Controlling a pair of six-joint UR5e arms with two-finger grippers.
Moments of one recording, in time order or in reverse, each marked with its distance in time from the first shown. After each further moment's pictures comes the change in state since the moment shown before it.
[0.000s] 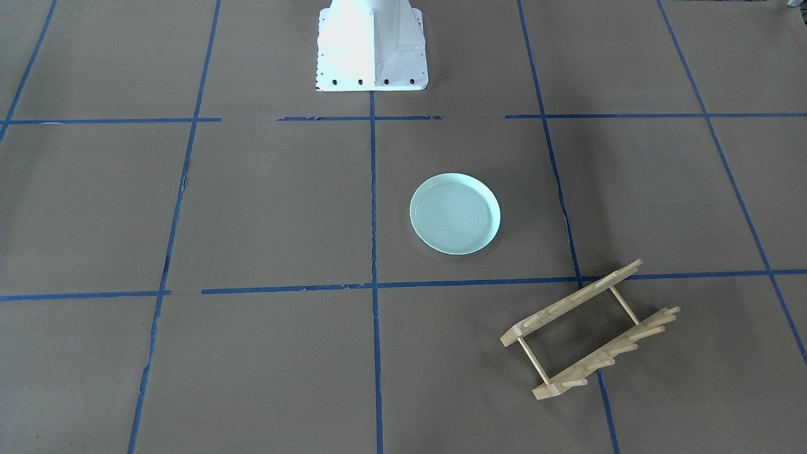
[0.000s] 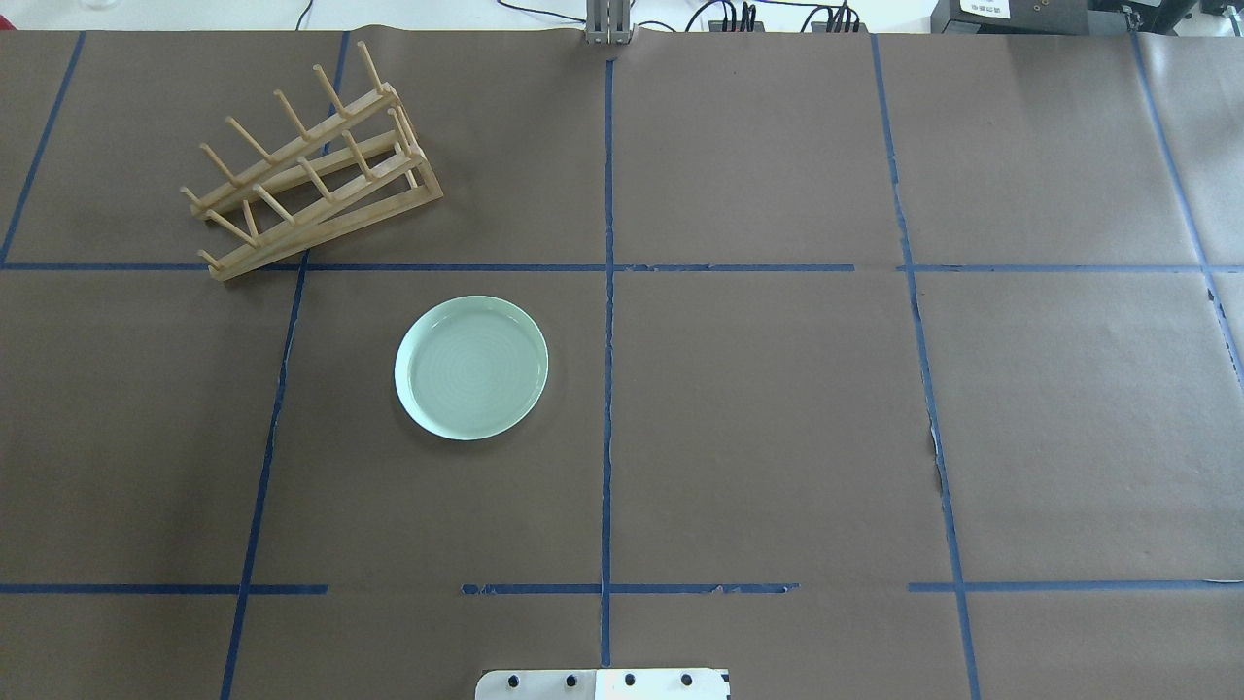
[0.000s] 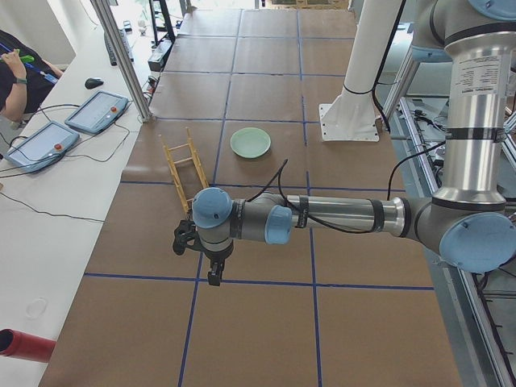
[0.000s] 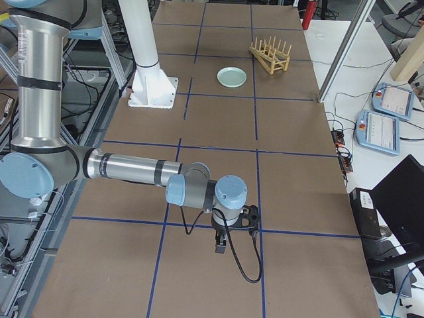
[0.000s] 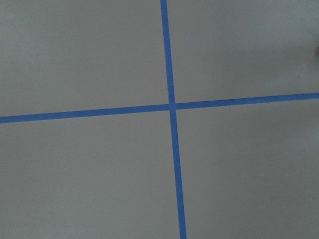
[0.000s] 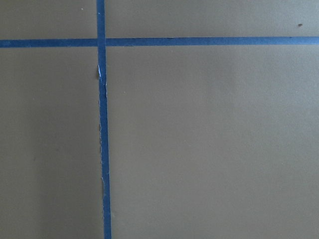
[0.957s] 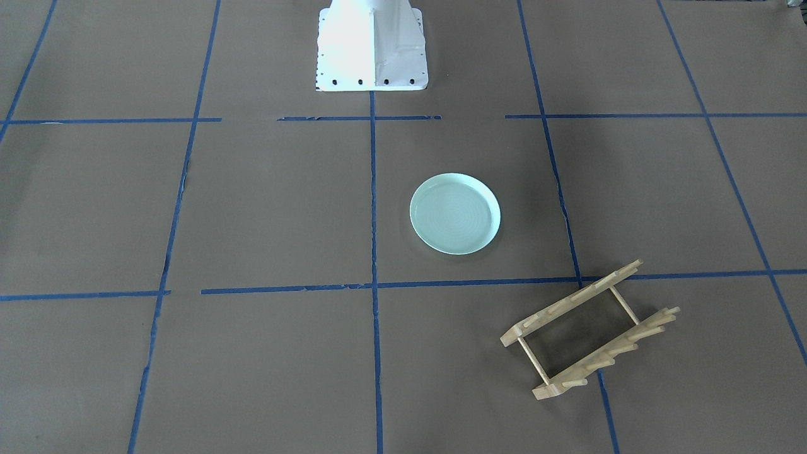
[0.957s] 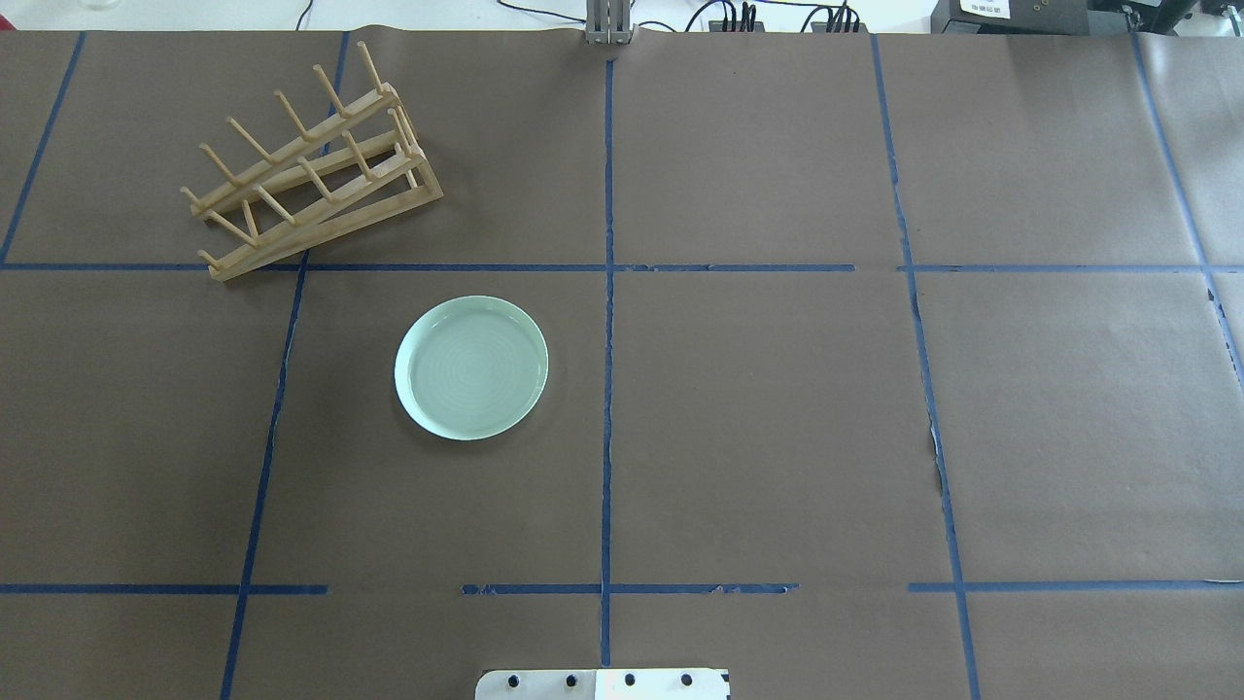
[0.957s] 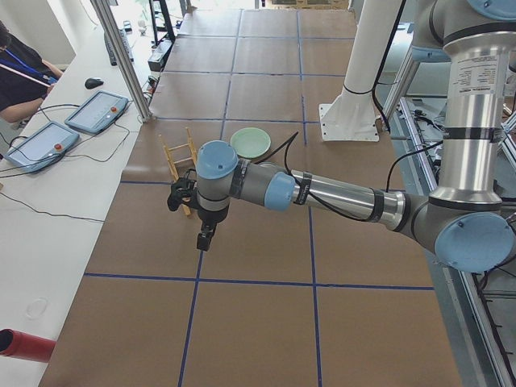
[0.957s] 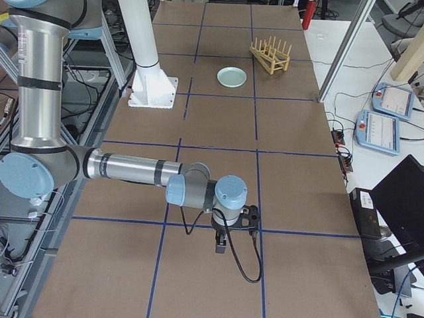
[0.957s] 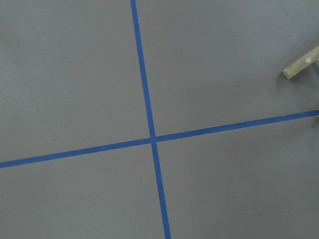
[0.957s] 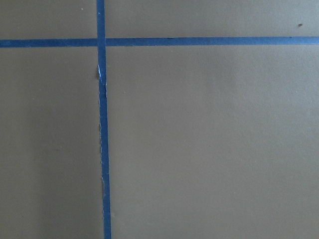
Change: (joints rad) left arm 0.035 -0.021 -0.210 0.004 0.051 -0.089; right arm 0.000 0.000 0.000 0.001 0.000 -0.001
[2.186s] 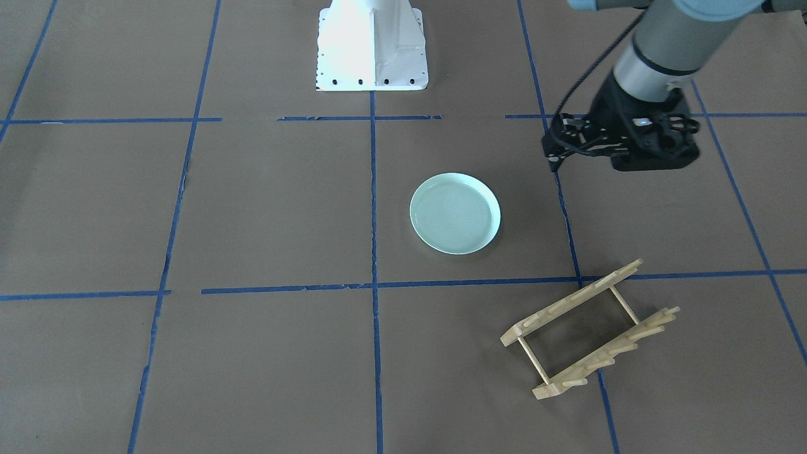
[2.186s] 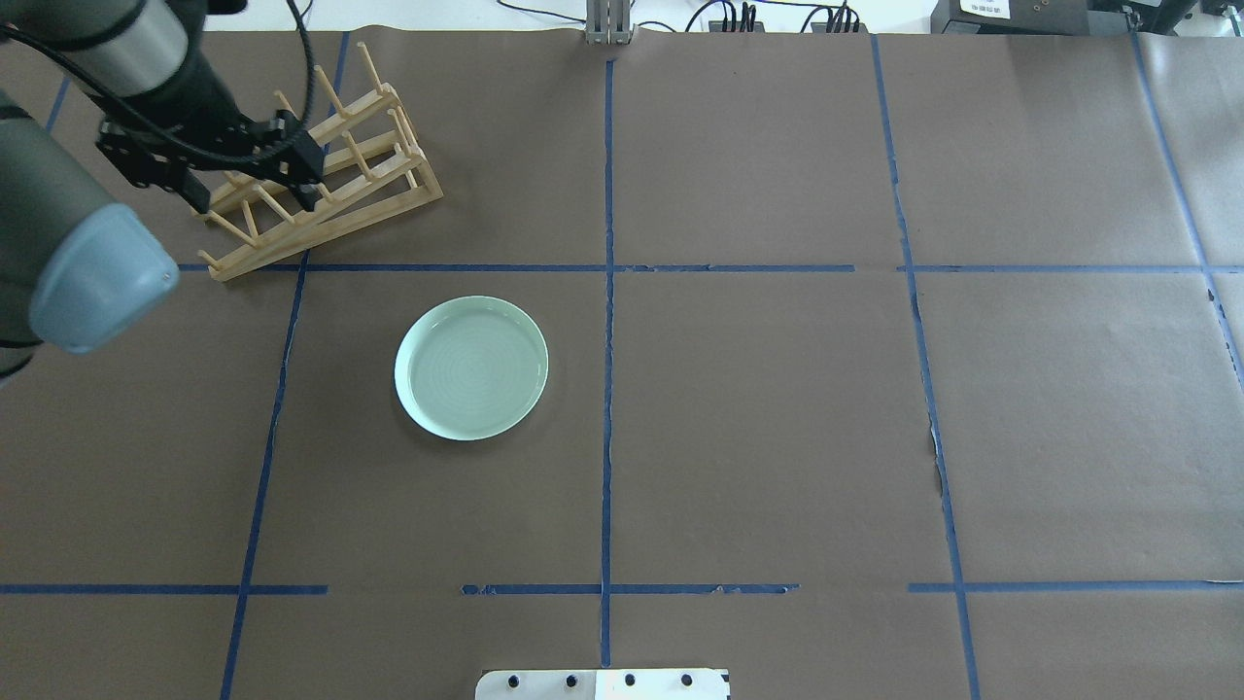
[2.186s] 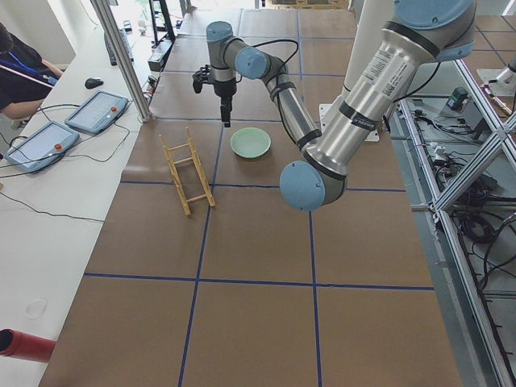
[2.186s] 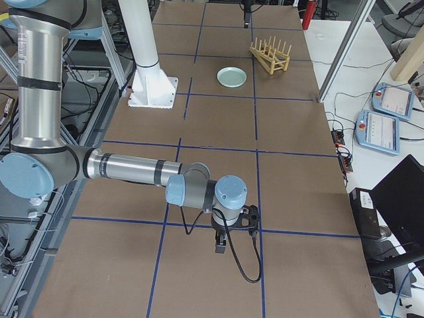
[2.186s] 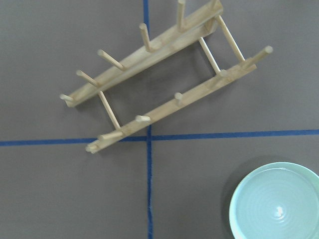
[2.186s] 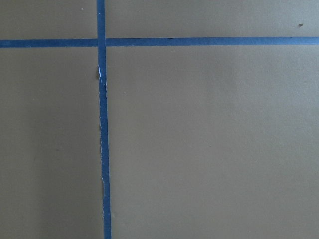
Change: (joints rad) left arm 0.608 -0.619 -0.120 0.518 0.139 -0.806; right arm 0.000 0.000 0.000 0.000 0.000 0.001
